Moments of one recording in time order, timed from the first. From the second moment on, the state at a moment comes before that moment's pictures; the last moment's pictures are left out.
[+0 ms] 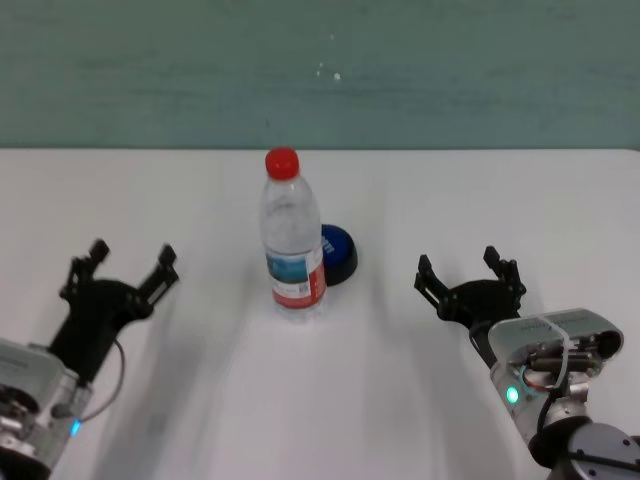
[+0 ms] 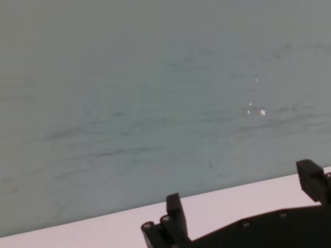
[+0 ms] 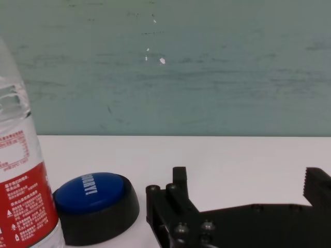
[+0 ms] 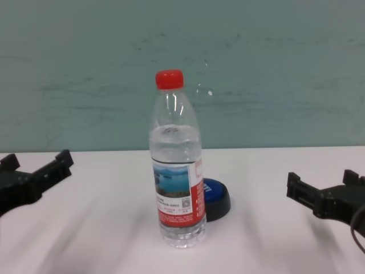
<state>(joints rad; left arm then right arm) 0.10 0.22 0.03 -1.57 -0.11 -0.24 -0.22 -0.06 0.16 -0.26 -1.64 0.19 -0.04 -0.06</state>
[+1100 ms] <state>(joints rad) 0.16 0.21 0.09 -1.61 -0.07 -0.27 -0.21 -0.06 0.16 -0.26 -1.64 0.19 -0.04 -0.06</state>
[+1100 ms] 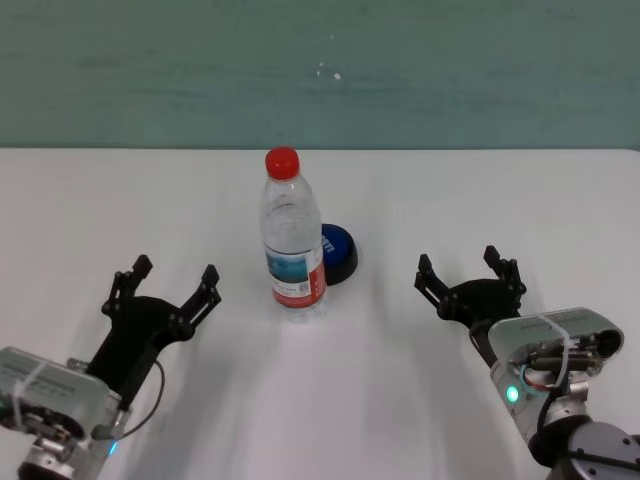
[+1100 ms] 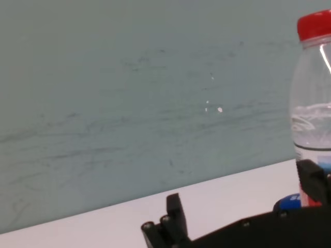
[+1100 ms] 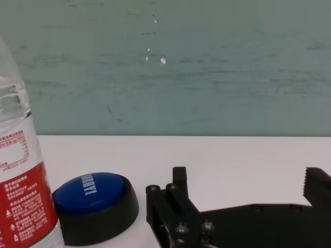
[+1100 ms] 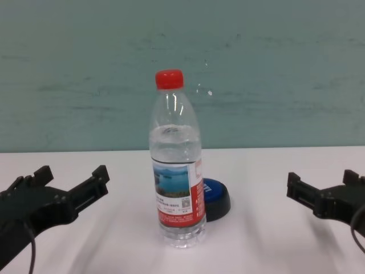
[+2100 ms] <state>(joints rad) 0.15 0.20 0.09 -1.61 -0.05 -0.27 -0.20 0.00 0.15 -0.22 -1.58 0.20 -0.03 0.04</state>
